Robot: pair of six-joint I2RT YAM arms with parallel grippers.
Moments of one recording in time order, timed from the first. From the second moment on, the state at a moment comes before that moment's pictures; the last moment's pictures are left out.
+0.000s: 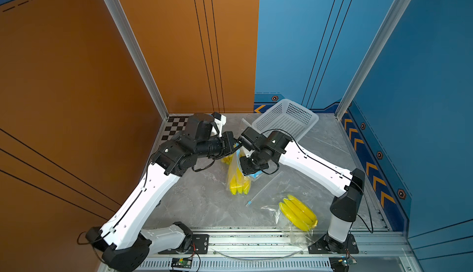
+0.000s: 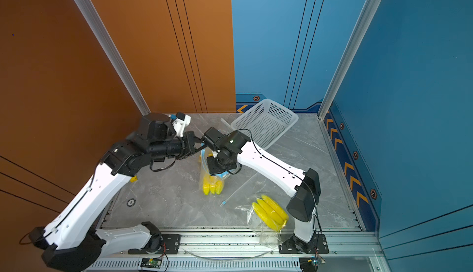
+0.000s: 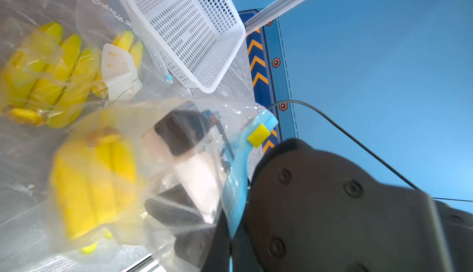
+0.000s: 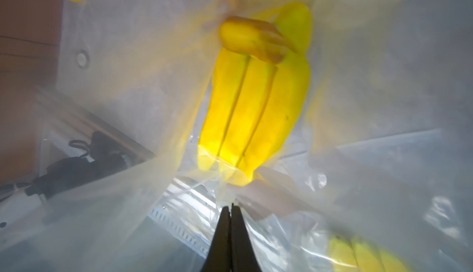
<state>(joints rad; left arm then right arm) -0.59 1.18 1.55 -0.93 0.32 -0.86 0.95 1.83 1.88 -1.21 -0.15 0.60</state>
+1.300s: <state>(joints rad) -0.78 1.66 1.60 -0.68 0.50 -0.91 0.76 1.41 0.82 -0.11 0.02 1.04</state>
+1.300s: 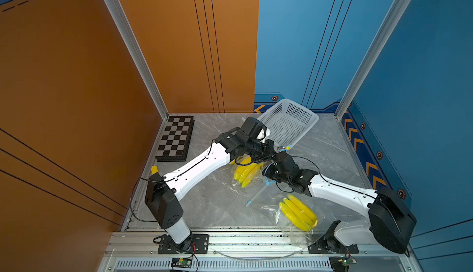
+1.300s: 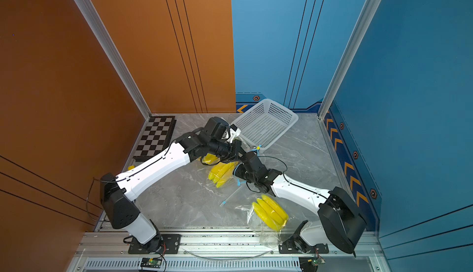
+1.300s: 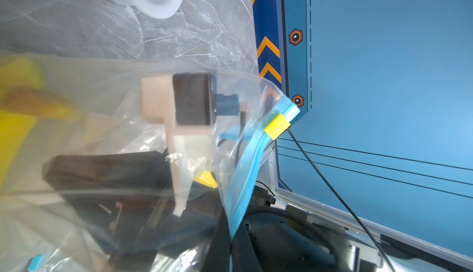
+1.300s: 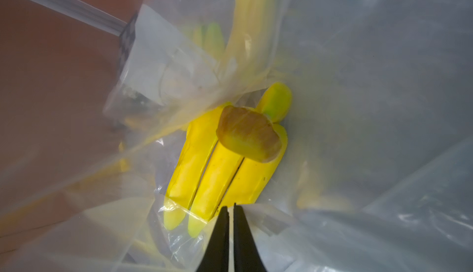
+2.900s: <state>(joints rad) -0.45 1.47 0.79 -0.17 0.53 -0.94 0.51 1.38 0.73 -0.28 -0.25 0.94</state>
